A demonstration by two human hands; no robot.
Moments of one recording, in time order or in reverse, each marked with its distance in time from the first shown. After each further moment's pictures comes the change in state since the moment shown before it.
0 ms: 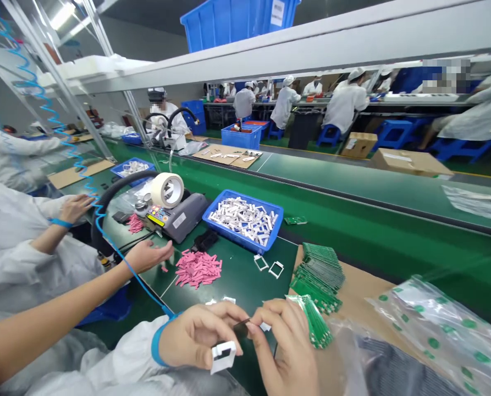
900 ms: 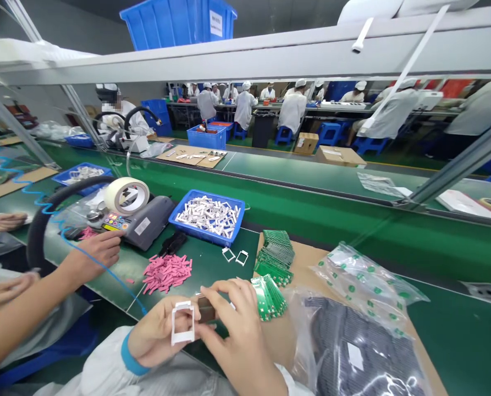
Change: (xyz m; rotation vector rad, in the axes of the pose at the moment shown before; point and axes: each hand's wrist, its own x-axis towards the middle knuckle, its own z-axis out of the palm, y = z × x) left_hand 0.010 -0.004 0.014 -0.391 0.082 -0.106; right_hand 0.001 -0.006 -0.002 -0.060 -0.012 -0.110
